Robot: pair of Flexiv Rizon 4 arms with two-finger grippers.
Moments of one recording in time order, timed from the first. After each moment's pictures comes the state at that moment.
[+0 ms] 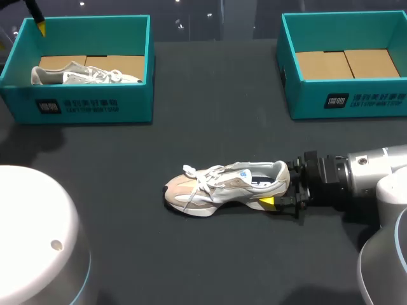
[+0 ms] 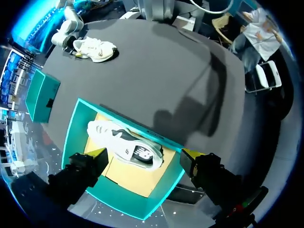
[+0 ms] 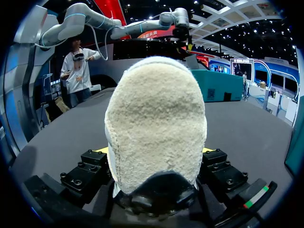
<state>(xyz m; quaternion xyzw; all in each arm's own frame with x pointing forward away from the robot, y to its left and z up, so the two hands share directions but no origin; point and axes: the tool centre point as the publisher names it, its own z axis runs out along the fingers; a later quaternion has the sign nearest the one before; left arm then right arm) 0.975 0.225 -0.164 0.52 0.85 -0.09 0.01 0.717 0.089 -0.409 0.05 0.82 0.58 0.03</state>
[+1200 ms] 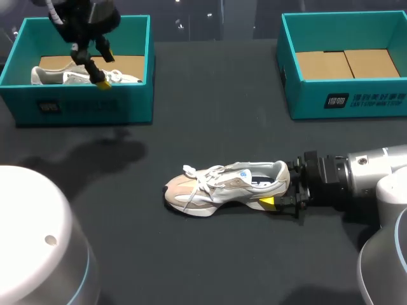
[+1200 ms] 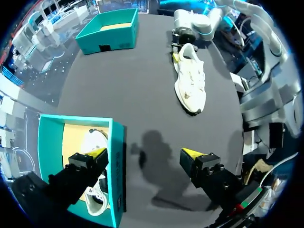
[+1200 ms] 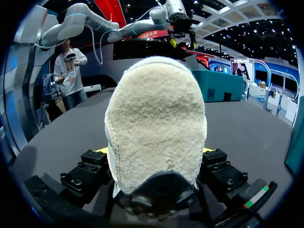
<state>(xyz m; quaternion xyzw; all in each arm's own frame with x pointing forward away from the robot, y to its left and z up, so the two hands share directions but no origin) 0.886 0.036 -0.201 -0.04 0.99 -0.13 -0.01 0.717 0.089 -0.409 0.05 0.82 0.58 0.03</state>
